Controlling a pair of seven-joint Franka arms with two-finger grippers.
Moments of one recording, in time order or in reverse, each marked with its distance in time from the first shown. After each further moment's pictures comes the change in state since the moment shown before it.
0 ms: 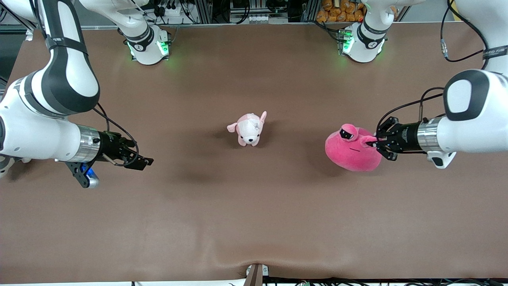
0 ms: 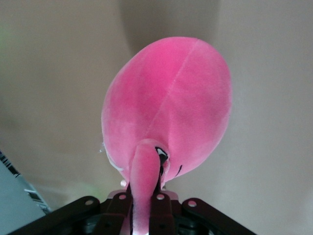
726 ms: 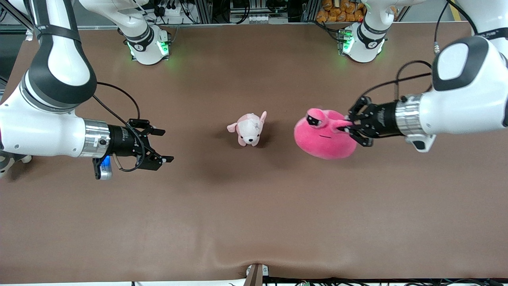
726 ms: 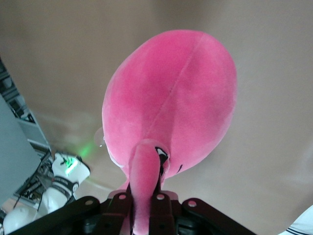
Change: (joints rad) left arm -0.008 -0.005 -0.200 0.164 -0.100 -0.052 -0.434; right arm 0.040 0.000 0.002 0.026 0.309 -0.002 0.386
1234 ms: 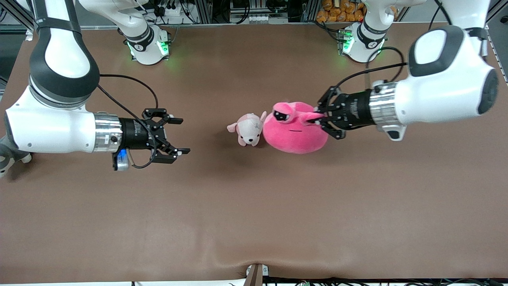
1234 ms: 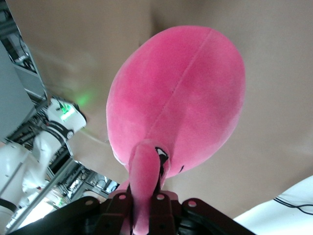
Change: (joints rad) left arm -0.080 0.015 -0.028 0.017 -0.133 0.138 -0.204; right arm 0.041 0.001 0.001 -0.004 0.171 -0.026 0.140
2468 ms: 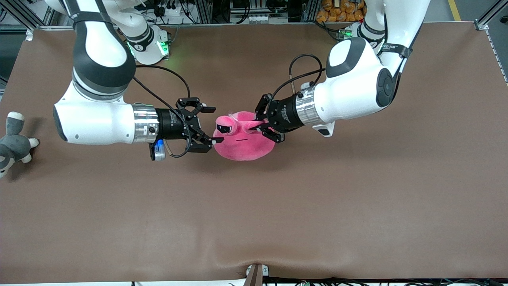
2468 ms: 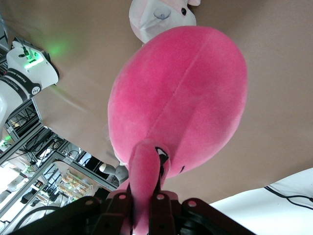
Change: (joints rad) left arm -0.227 0.102 -0.001 0.000 -0.022 0.350 -0.219; right arm 0.131 0.003 -0.002 -0.017 0.066 0.131 0.033
